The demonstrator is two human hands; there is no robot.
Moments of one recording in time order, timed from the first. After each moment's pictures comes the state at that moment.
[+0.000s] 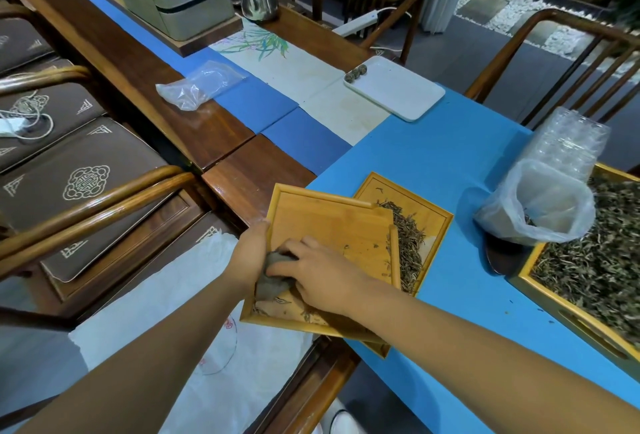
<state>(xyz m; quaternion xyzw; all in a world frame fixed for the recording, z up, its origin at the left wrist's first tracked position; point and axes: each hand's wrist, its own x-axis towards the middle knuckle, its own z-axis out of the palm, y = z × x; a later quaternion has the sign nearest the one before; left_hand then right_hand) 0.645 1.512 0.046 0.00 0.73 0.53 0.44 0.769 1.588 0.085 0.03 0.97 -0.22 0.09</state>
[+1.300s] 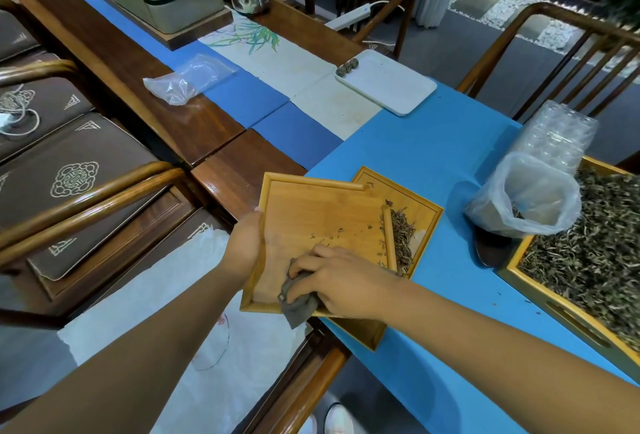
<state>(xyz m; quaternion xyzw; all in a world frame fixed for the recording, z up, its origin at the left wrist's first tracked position) 0.652 1.521 0.051 0.02 0.69 0.57 0.45 0.810 1.612 0.085 -0.05 0.97 -0.21 0.13</state>
